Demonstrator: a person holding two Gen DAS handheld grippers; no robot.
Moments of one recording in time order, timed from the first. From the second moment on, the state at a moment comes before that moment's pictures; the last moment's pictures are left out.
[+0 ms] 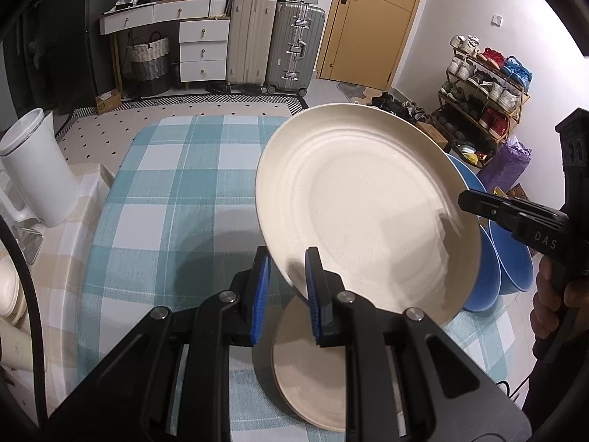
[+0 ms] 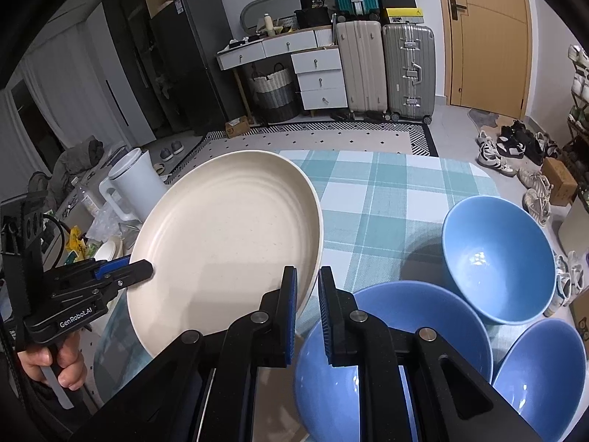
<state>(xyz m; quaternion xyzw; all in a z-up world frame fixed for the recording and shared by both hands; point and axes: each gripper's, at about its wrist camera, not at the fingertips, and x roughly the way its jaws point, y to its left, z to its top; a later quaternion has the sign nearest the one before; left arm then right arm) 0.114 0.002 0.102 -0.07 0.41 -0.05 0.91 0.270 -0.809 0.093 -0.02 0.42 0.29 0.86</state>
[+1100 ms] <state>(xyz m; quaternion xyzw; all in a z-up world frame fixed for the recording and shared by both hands) 0.049 0.003 0.085 -0.06 0.41 -0.05 0.91 0.201 -0.826 0.085 0.01 0.41 0.31 0.85</state>
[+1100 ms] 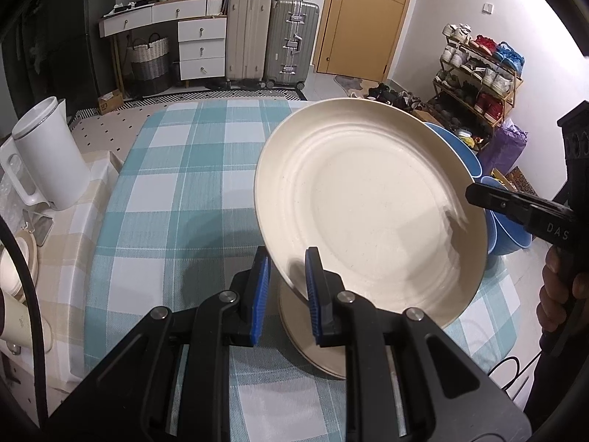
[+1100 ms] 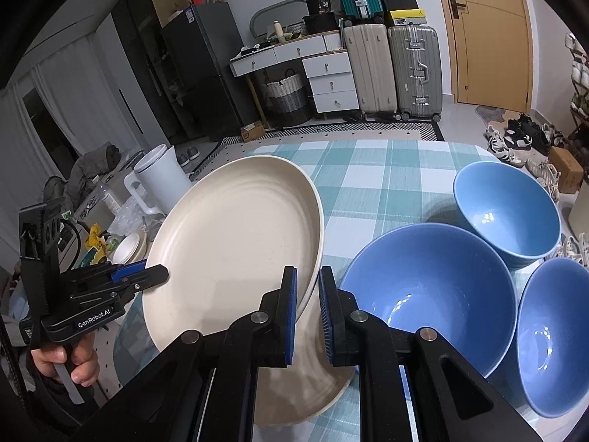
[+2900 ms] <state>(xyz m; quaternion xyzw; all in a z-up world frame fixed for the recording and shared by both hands) 0.037 -0.021 -0.002 0.00 0.46 -0.03 0.89 0.164 -0.834 0.000 0.00 0.48 0.27 0.83</state>
